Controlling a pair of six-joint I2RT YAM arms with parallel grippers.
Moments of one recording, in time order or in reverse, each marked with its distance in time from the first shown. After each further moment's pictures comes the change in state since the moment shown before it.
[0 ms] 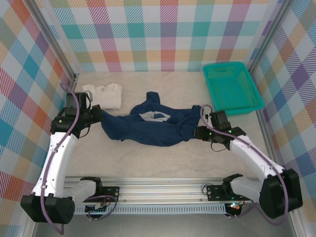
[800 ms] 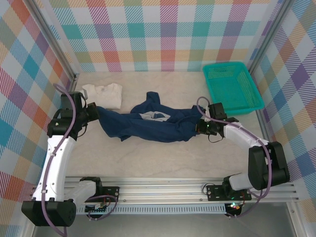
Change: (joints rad) left arm 0.055 -0.037 0.000 0.050 -0.012 -0.001; right arm -0.105 0.246 0.076 0.143 -0.106 -0.046
